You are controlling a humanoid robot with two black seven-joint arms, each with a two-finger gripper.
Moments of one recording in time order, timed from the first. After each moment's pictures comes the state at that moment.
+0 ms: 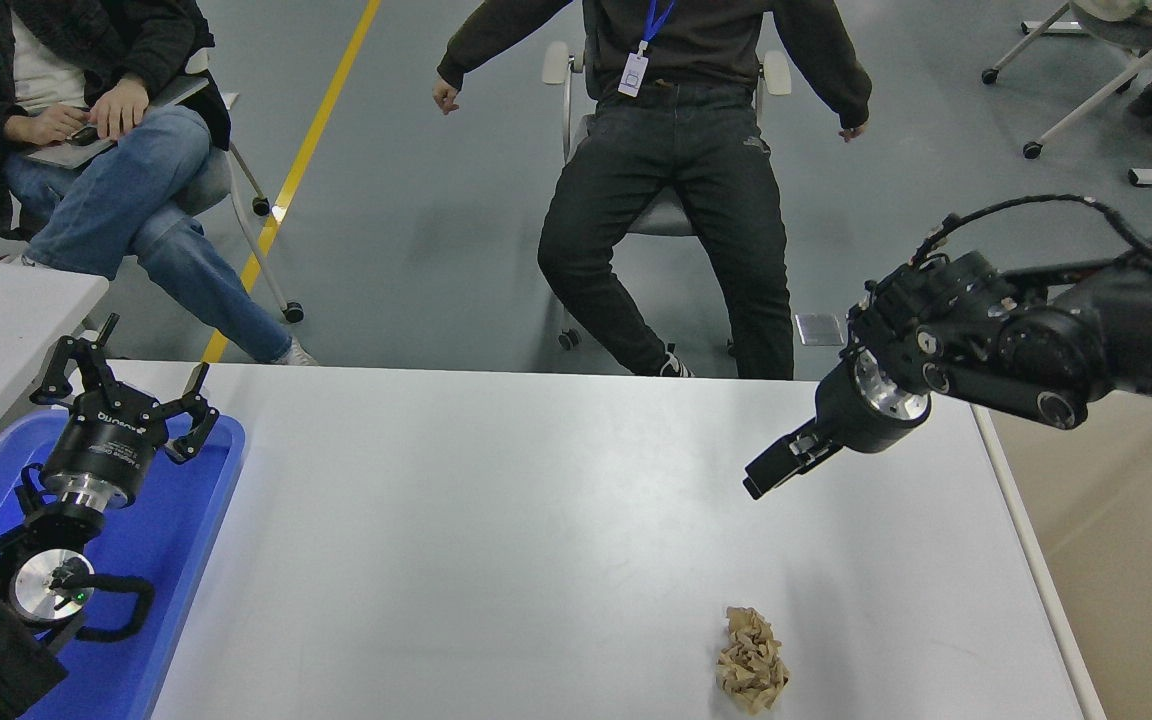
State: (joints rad) left arm -0.56 0.46 -0.57 -0.39 -0.23 -0.70 -0.60; right arm 1.46 -0.31 -0.63 0.93 -1.13 0.56 0.40
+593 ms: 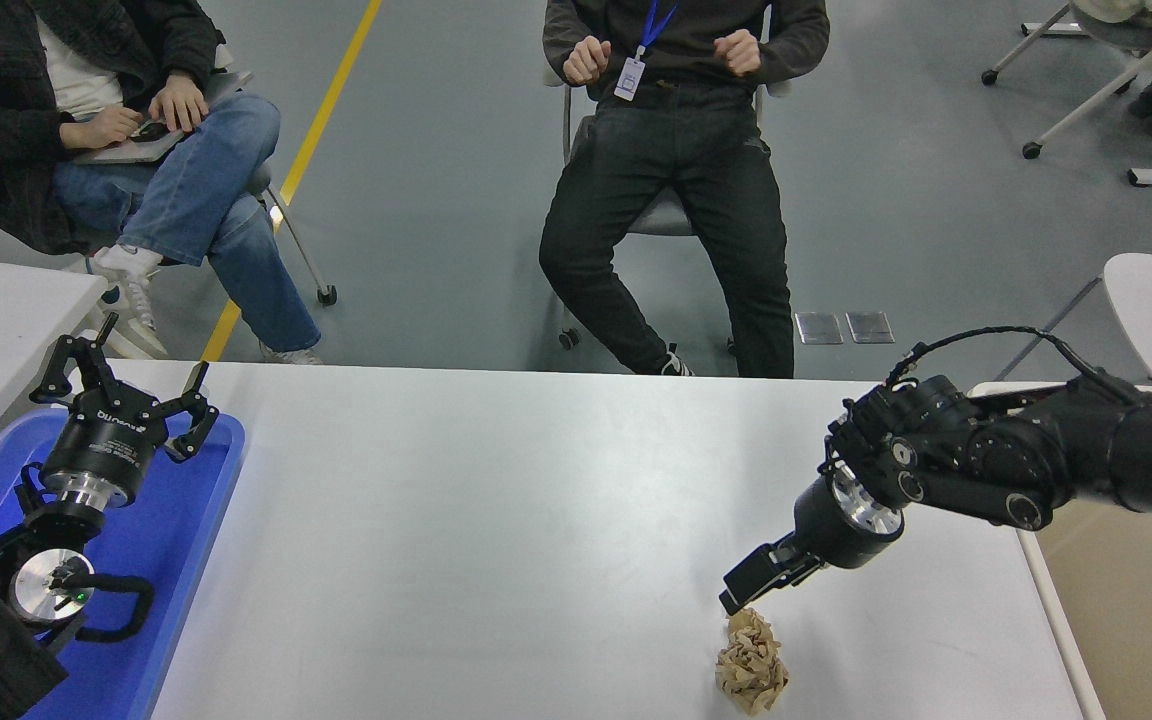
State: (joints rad) left arm -0.56 0.46 -0.57 -0.39 -0.23 -0.70 -0.60; right arm 1.25 -0.30 -0.55 0.93 -1.12 0.56 0.40
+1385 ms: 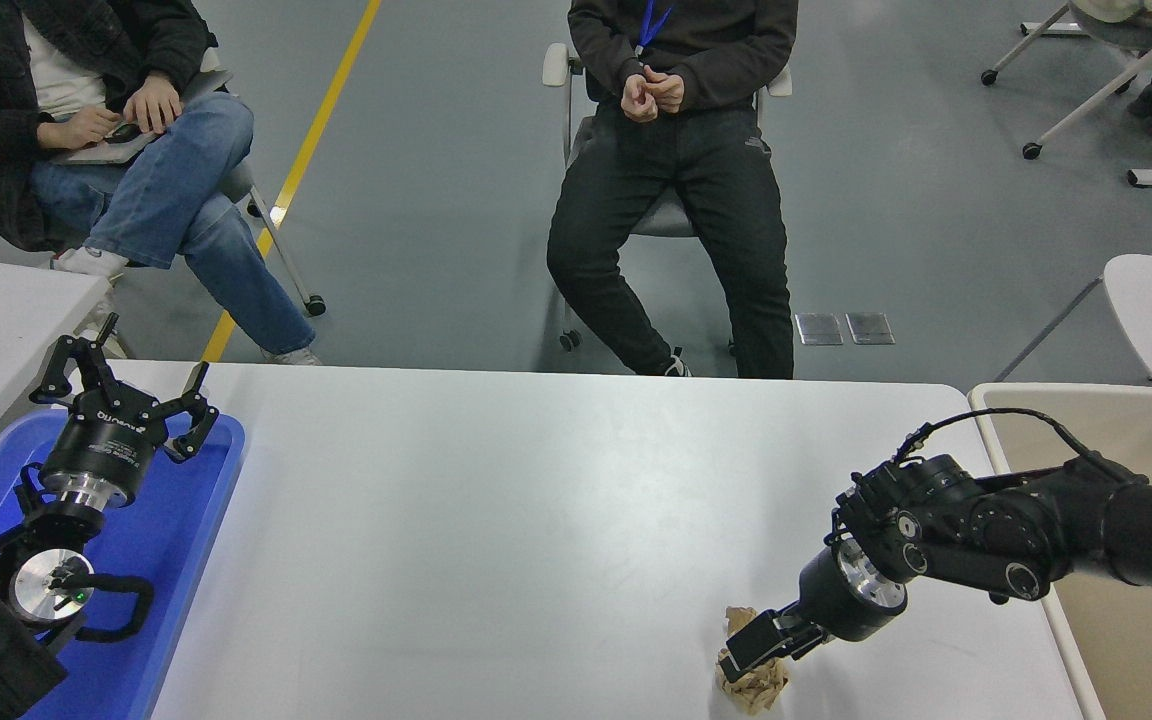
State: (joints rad) left arm -0.56 0.46 -0.57 -0.39 -0.23 -0.70 -0.60; right arm 1.10 -0.30 -0.50 0.92 -1.13 0.53 0.40
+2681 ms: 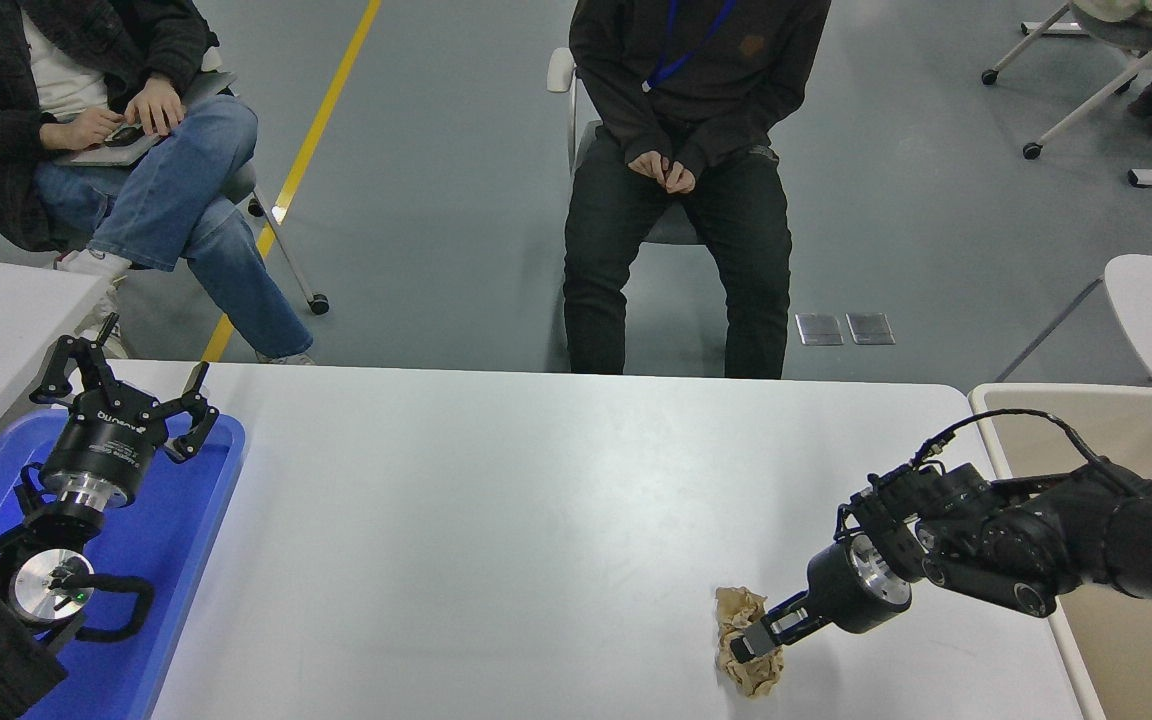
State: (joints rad) left arm -0.56 0.46 -0.57 -0.39 -0.23 -0.70 -0.60; right arm 1.07 -0.30 -0.50 0.79 -1.29 0.38 0.63
